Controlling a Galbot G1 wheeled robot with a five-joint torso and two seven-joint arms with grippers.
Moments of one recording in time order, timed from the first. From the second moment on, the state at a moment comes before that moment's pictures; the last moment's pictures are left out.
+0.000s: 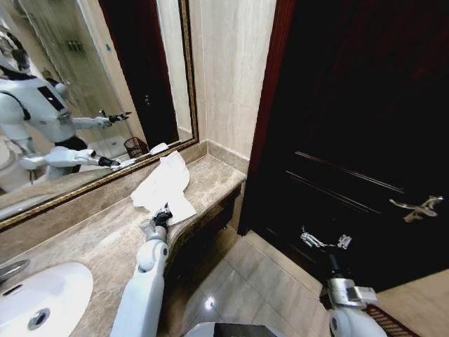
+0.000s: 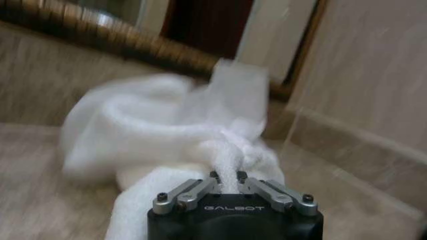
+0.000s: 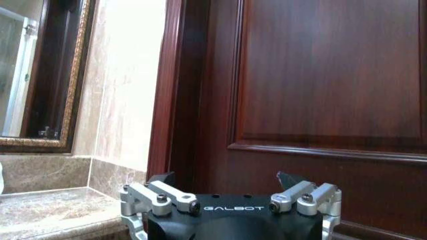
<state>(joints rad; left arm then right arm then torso) 1.29 -1.49 -0.64 -1.88 -0.41 0.15 -0.08 -1.71 1.55 0.83 2.14 0.16 0.27 -0.19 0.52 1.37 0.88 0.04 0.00</state>
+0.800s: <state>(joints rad) 1.59 -1.59 -0.64 -2.28 -0.15 -0.15 -0.03 -1.72 1.55 0.85 2.20 0.19 0.32 -0.18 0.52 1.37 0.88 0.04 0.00</state>
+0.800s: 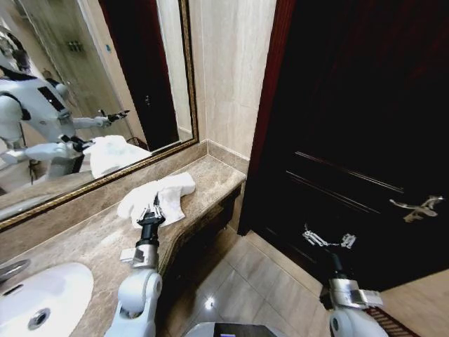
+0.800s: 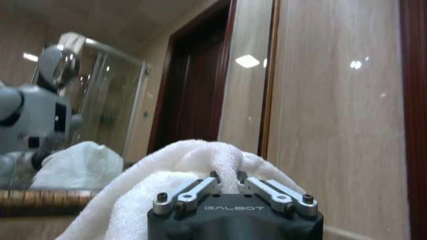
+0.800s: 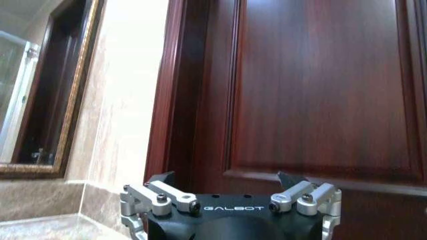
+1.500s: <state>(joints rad) 1.79 -1.52 -0.61 -2.47 -0.14 -0.15 -0.03 -1.72 1.55 0.88 2.25 0.26 0.38 -0.13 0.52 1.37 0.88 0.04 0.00</state>
